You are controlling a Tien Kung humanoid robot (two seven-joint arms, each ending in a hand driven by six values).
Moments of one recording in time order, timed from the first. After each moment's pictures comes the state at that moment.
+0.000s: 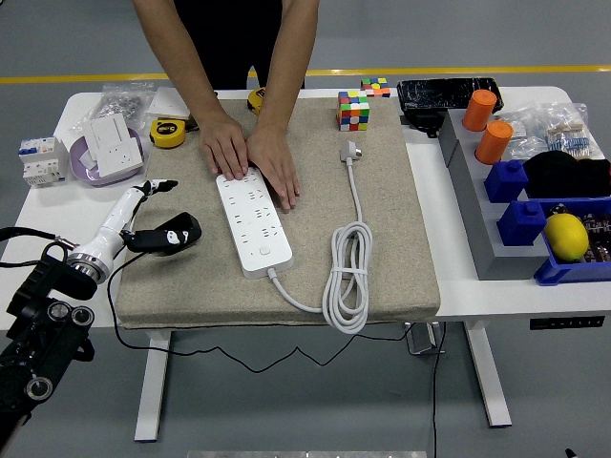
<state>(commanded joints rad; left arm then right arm) -0.25 0.14 -1.34 -1.12 1.78 0.02 -0.01 0.06 -0.09 1.49 0.18 -1.28 -0.05 -0.02</state>
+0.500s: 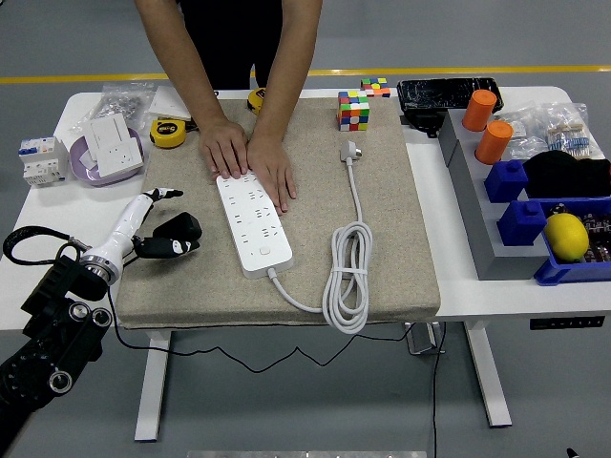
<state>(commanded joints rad) -0.28 0.12 -1.31 -1.01 1.89 0.11 -0.03 0.06 -0.10 1.49 0.18 -1.28 -0.05 -0.02</state>
